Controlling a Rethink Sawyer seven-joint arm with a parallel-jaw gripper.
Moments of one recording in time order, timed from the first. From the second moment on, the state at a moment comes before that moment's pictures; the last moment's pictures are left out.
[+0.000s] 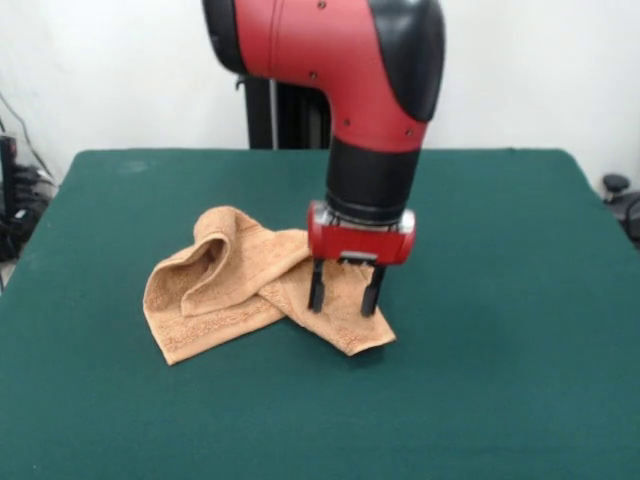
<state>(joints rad) -0.09 -0.39 -0.12 1.54 0.01 0.24 1.58</state>
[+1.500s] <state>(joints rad) -0.07 -0.40 -0.11 1.50 0.02 0.24 1.58</state>
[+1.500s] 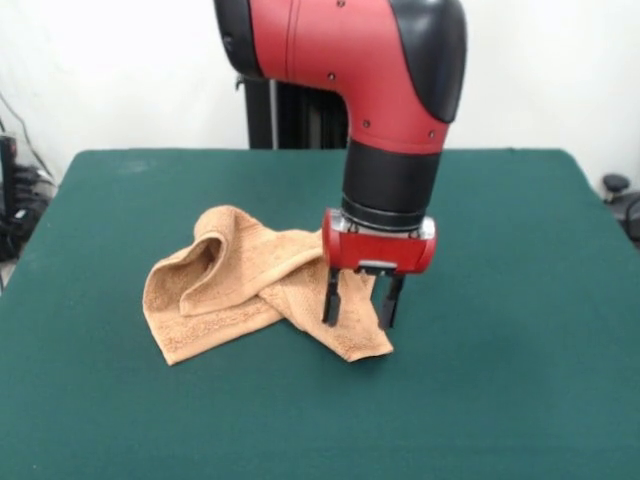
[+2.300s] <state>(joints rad) -0.01 -0.45 -0.11 1.50 0.06 0.24 1.58</state>
